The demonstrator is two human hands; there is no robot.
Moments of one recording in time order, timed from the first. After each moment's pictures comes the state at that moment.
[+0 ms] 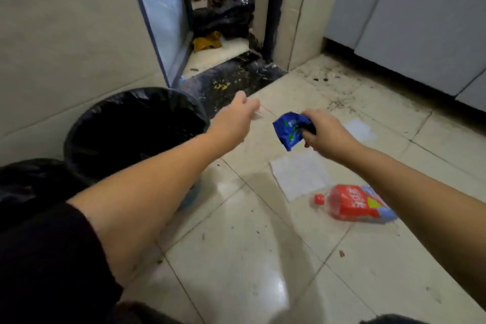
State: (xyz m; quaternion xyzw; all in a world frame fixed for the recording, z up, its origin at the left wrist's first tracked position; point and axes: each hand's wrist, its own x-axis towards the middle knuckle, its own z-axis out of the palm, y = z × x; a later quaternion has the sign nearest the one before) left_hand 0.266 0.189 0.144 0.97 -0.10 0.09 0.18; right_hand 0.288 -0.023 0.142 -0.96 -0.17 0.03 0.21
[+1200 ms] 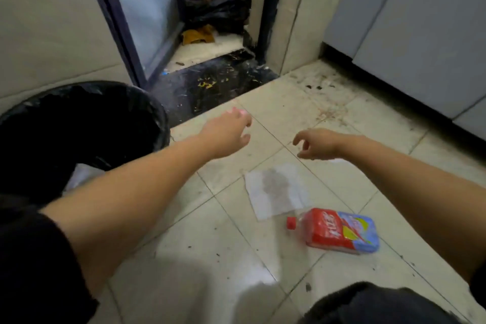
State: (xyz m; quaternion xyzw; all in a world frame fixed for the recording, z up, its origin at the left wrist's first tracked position) left_hand 0.339 0.131 0.098 0.99 -0.08 -0.04 0.13; right_hand 0.394 -0.097 0.105 -0.94 -0.19 0.28 0.00
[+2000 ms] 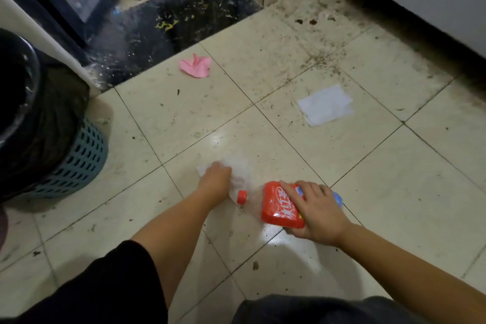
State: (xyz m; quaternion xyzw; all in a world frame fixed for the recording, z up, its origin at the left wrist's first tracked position) left_hand 0.310 -0.010 -0.119 0.94 0.12 -0.29 0.15; right_hand 0.302 -0.271 -0.091 -0.93 -0.33 0.17 0.00
